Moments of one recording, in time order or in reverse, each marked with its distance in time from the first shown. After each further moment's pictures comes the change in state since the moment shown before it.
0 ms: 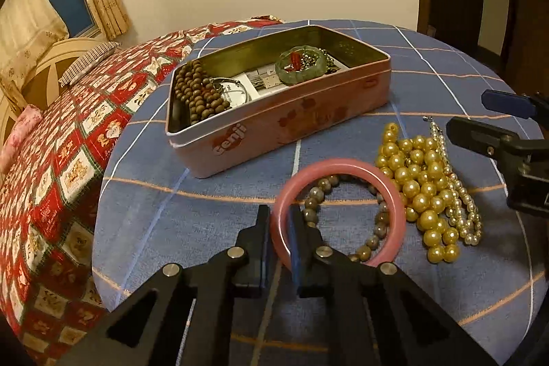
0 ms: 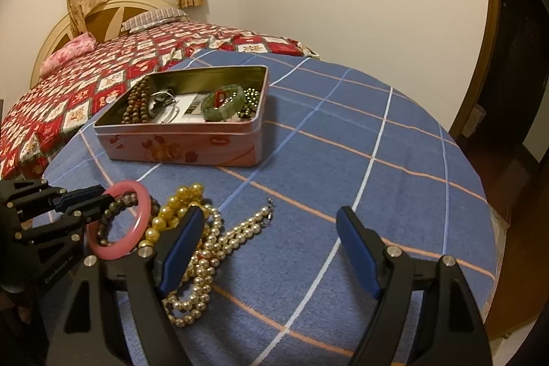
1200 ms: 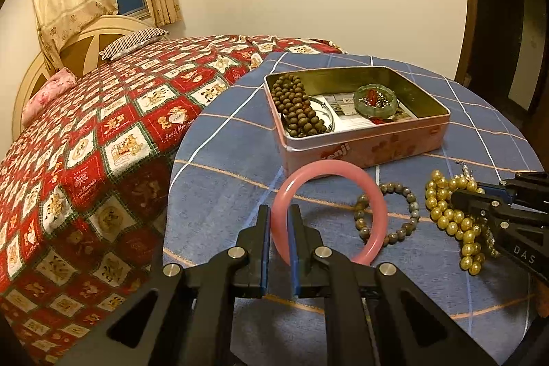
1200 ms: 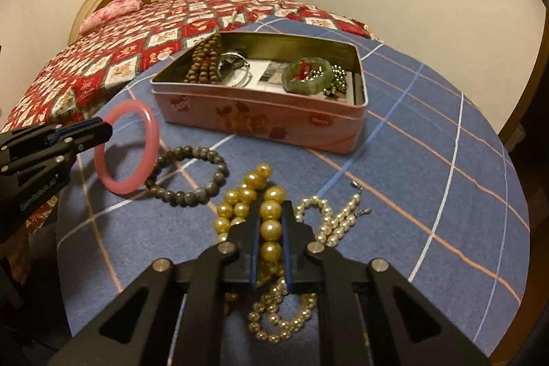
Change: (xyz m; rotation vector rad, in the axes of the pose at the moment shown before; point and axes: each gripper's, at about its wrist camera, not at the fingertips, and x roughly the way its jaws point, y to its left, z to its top) left arm -0.032 0.067 -0.013 -0.194 -0.089 0.083; right arm 0.016 0.052 0.001 -0.146 0.110 0.176
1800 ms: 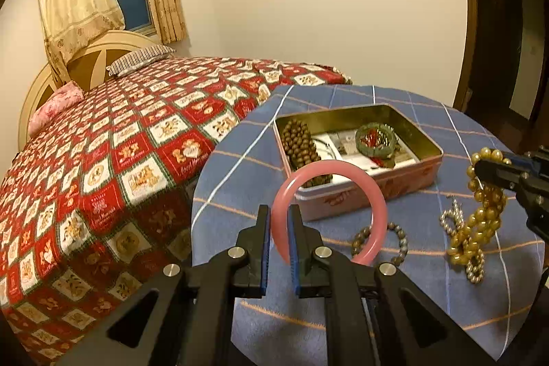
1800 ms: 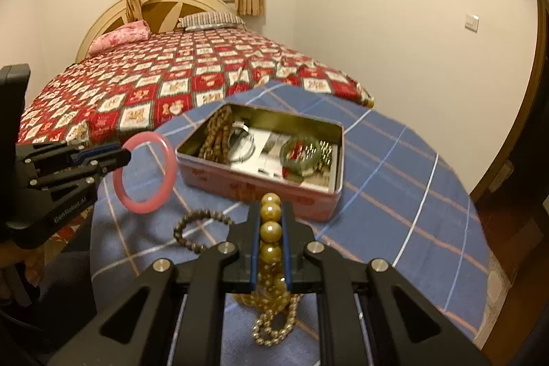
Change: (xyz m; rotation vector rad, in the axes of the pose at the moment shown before) left arm -0.030 0.008 0.033 0.000 -0.077 0.018; right arm -0.057 0.015 0.042 -0.073 -0.171 -0.059
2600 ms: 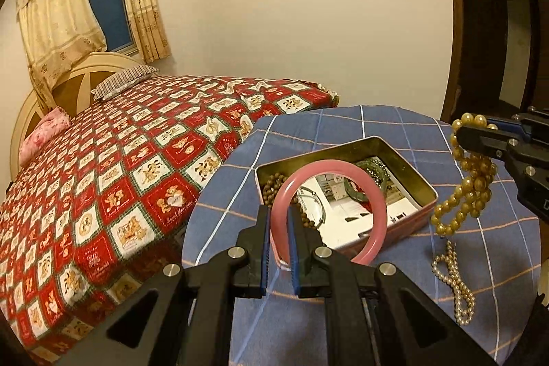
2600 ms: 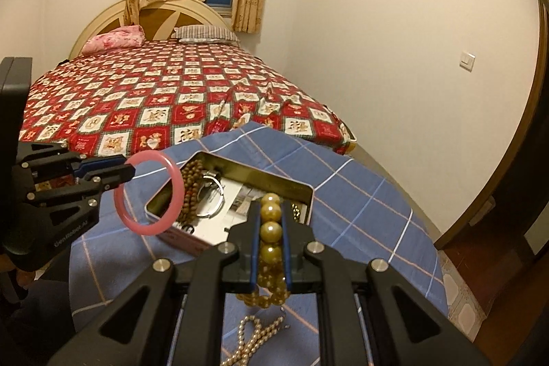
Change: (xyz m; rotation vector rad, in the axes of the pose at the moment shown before) left arm 0.019 -0.017 0.060 0.080 -0.026 -0.033; right arm 0.008 -0.014 0.054 -0.084 -0.064 -0.078
